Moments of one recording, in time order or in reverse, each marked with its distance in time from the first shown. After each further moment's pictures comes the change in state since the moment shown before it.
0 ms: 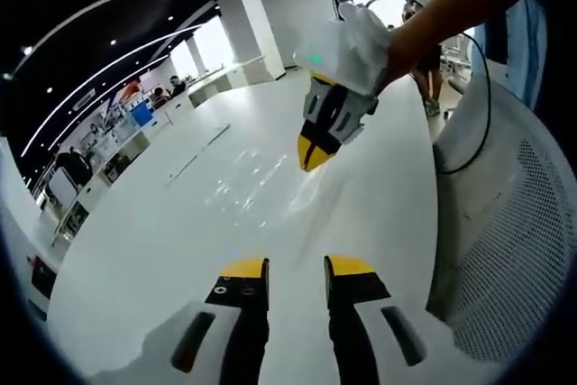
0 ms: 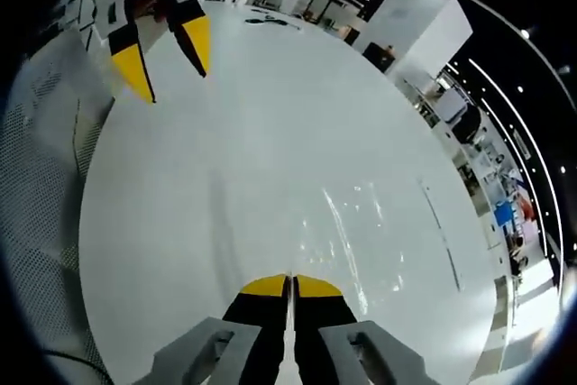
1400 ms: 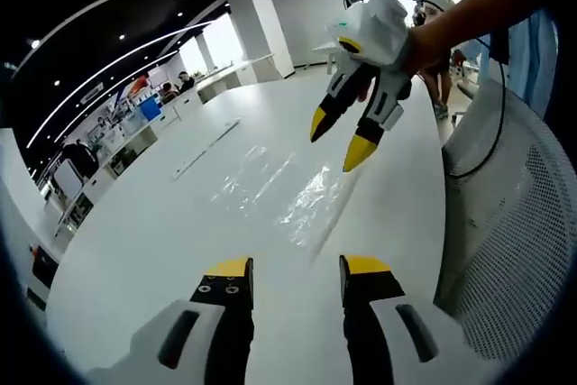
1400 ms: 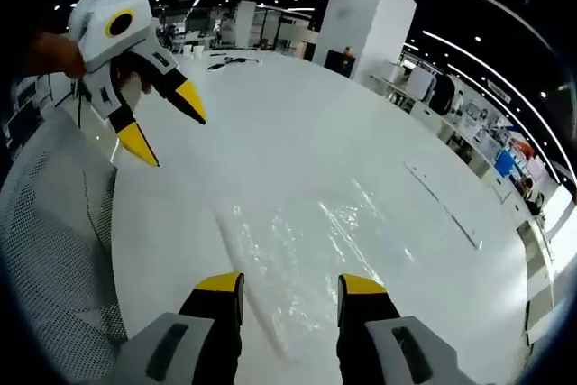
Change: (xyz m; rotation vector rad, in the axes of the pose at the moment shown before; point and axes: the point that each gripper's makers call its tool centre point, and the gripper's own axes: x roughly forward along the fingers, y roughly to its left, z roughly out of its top) left arm 0.002 0.009 -0.004 -0.042 0.005 0.040; right arm -0.029 0.002 0.003 0.301 -0.169 0.011
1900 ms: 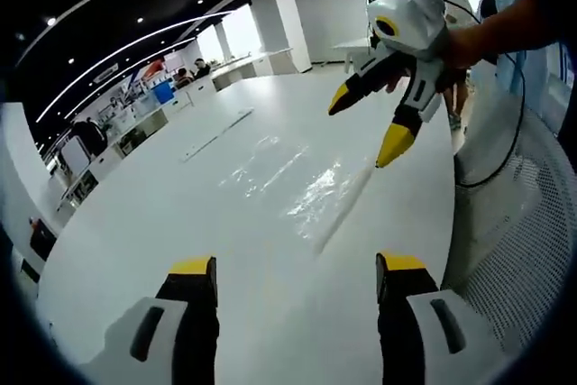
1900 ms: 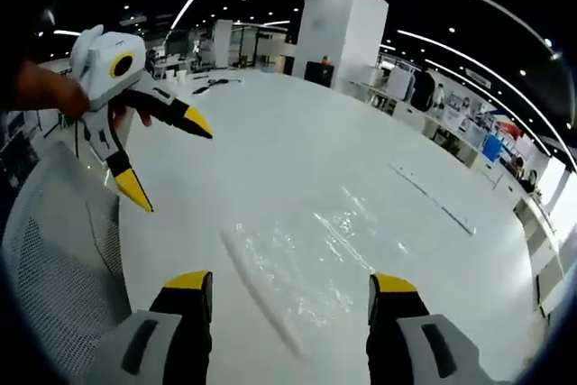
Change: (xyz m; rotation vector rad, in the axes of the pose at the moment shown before) left arm 0.003 0.005 -0.009 -0.104 0.020 0.051; right arm -0.021 0.004 0.008 0.111 -0.074 -0.043
